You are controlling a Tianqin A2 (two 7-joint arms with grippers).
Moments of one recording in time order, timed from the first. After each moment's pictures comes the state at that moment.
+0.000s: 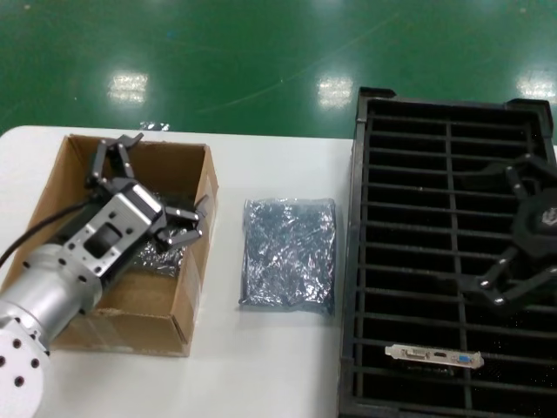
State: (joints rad) left arm -0.35 -0.19 1.42 -1.76 -0.72 0.70 -0.28; right arm 0.94 0.99 -2.17 1.39 2.09 -1.14 0.21
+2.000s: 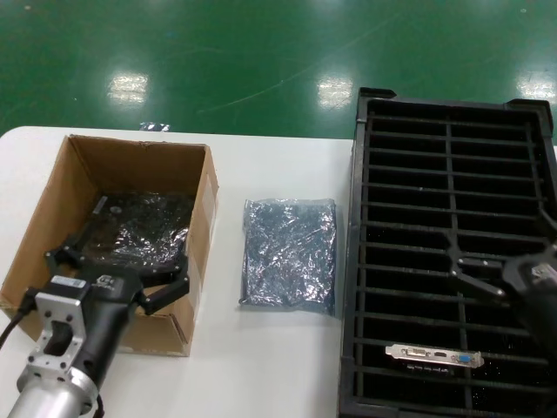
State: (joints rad) left arm -0.05 -0.28 1.57 -1.62 -1.64 0.11 -0.04; right arm 0.14 0.40 -1.69 1.57 1.84 -0.17 0.03
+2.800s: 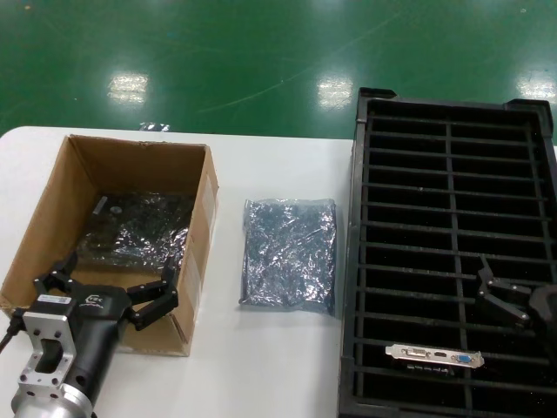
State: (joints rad) left arm -0.01 -0.30 1.59 -1.61 -1.76 0.03 -0.01; right arm 0.03 0.32 -1.62 1.59 1.81 -0.04 0.01
